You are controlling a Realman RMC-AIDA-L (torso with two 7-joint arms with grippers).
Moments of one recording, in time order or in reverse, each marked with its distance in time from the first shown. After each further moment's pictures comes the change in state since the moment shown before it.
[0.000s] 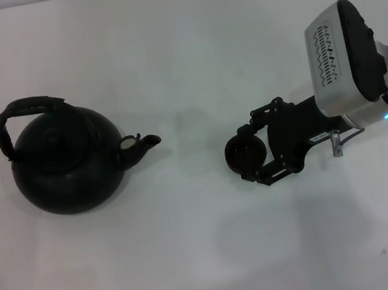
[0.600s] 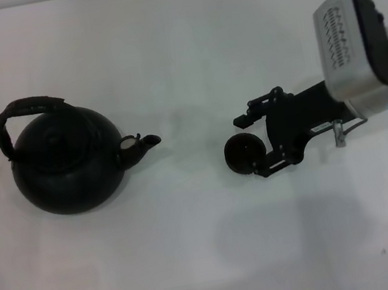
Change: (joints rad) left arm 0.001 0.000 0.003 0.000 0.000 0.014 0.002; right arm -0.009 -0.008 0.064 -0.043 0.033 0.071 -0.005
